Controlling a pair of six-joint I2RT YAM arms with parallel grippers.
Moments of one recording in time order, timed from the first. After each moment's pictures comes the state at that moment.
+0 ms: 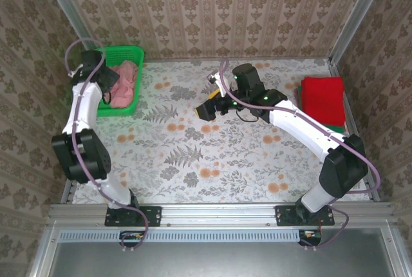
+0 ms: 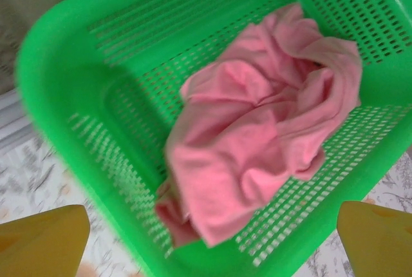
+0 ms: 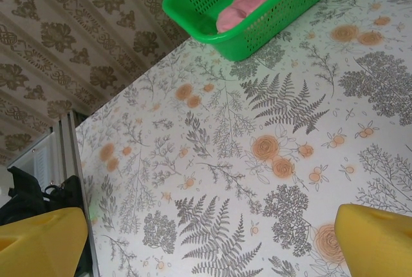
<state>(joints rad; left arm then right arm) 0.13 1.73 1.58 -0.75 -0.21 -0.76 0.57 1.58 1.36 -0.35 -0.56 0.11</state>
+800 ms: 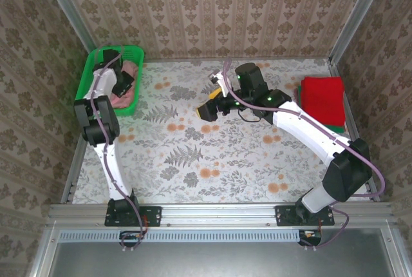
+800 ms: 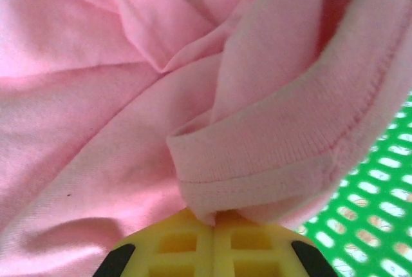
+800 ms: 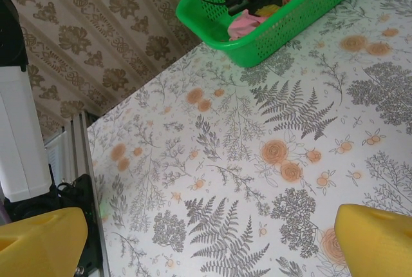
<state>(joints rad) 0.10 2.25 1.95 -0.80 0.02 -0.70 0.57 1.54 1.36 -0.36 -0.58 0.10</state>
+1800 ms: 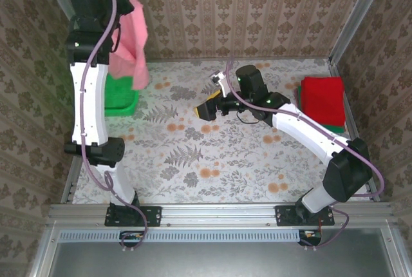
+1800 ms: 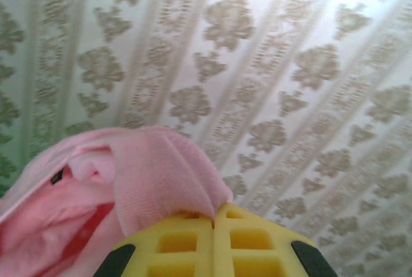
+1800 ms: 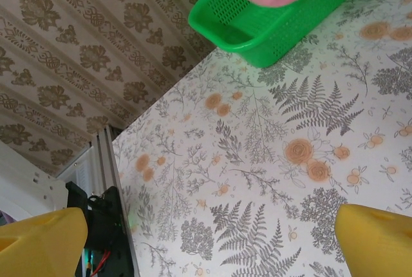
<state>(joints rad) -0.22 1.86 2.59 -0.78 -0.06 -0.45 0.57 1.53 1.30 -0.27 -0.63 0.24</state>
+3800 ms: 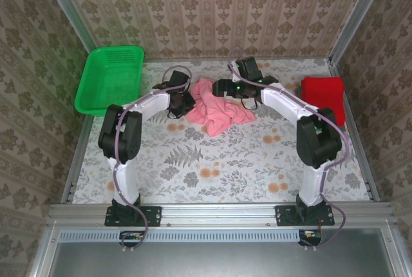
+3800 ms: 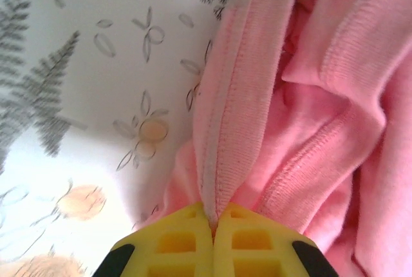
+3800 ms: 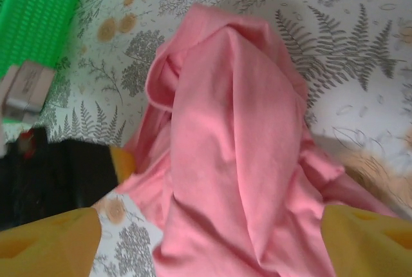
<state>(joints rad) -0.45 1.96 1.40 -0.54 0.12 -0.94 0.40 1.94 1.56 -0.40 -0.26 0.40</state>
